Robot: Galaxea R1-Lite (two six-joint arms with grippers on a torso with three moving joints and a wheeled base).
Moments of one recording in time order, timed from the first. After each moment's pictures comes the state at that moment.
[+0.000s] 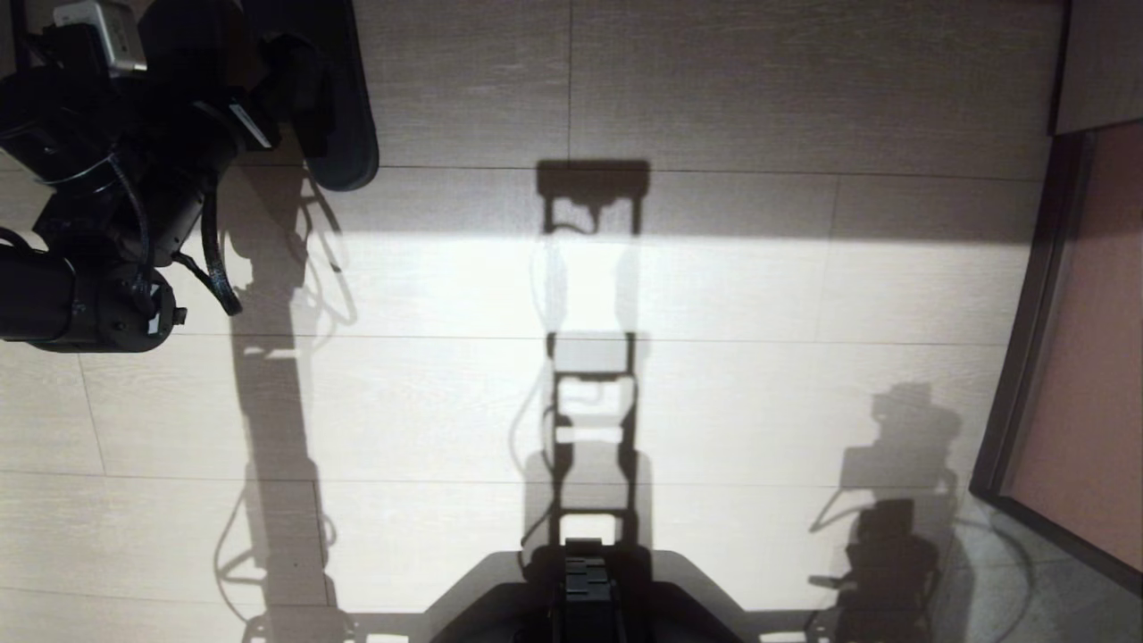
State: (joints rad) left arm 0.02 1.90 -1.37 -1.20 -0.12 -0.14; right arm 0.00 0.00 0.00 0.00 0.01 0.01
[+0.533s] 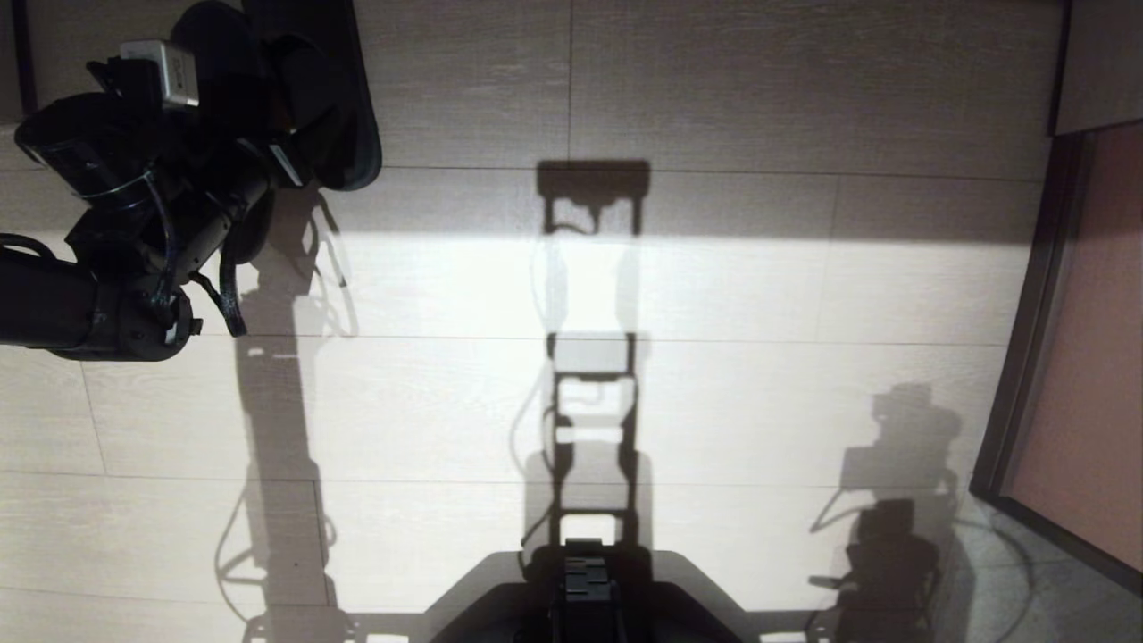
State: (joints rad) left arm 0.01 1.94 -1.36 -1.11 -0.21 -0.08; right arm 0.00 0.00 0.00 0.00 0.01 0.01
